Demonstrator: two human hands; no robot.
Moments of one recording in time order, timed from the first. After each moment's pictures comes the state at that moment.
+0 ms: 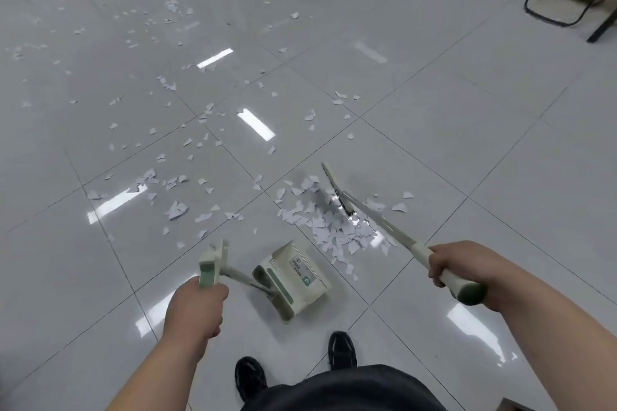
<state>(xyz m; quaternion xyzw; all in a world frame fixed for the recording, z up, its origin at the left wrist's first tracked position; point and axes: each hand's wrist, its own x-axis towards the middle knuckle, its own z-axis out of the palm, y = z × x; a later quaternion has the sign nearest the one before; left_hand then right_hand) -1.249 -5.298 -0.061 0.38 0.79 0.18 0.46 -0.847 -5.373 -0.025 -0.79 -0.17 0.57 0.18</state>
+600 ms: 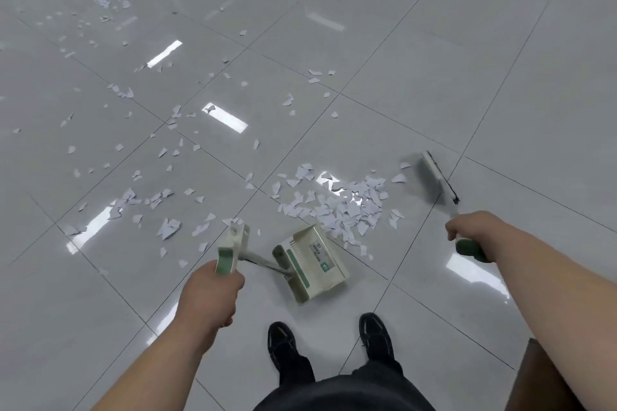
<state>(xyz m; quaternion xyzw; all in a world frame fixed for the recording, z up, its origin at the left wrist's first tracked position) -1.273 -5.192 -0.059 0.49 0.72 0.07 0.49 -0.851 -5.319 -0.118 -0.88 -0.02 0.44 0.15</state>
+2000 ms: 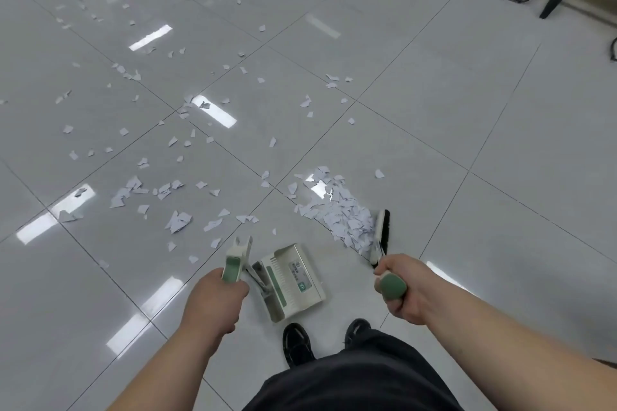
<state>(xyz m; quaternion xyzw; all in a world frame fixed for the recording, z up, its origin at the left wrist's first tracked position) -1.440 -5.105 -0.089 0.48 0.70 0.03 0.52 -1.154 -5.222 -0.094 -0.74 0.18 0.58 0.30</state>
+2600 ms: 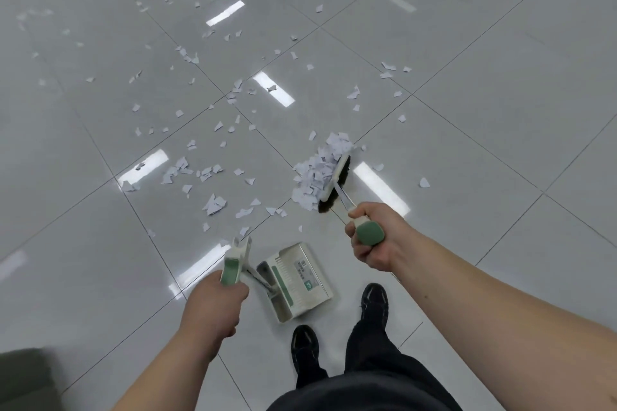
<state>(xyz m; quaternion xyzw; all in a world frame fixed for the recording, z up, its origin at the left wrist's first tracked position) -1.358 -5.090 -0.077 0.39 0.79 0.06 0.47 -1.078 -5.067 -0.099 -0.59 0.15 0.71 0.34</state>
